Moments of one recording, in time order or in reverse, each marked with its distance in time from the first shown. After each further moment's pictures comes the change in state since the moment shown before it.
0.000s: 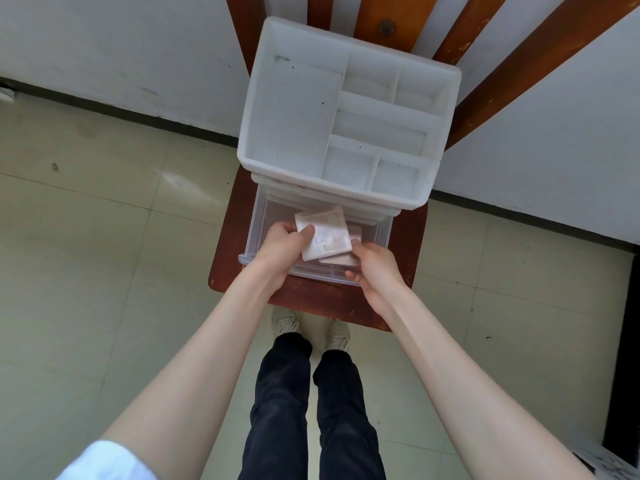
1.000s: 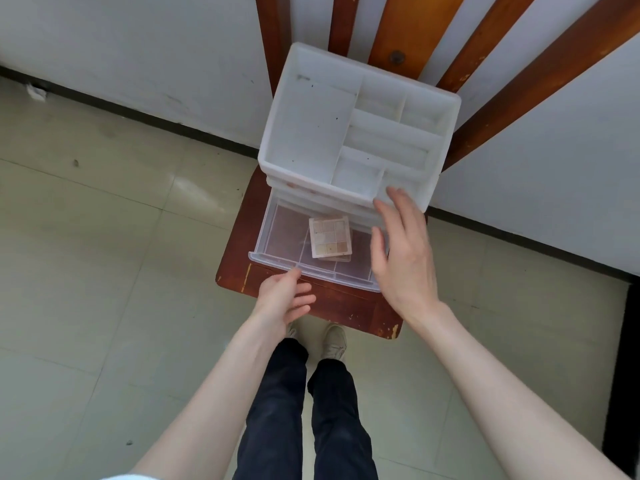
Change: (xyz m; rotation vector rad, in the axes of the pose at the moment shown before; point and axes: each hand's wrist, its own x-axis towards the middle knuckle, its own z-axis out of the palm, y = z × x) left_hand -0.059 -0.043 -0.008 -0.287 0.096 -0.273; right_hand -0.043 -0.025 -0.023 -0.963 0.321 -1.299
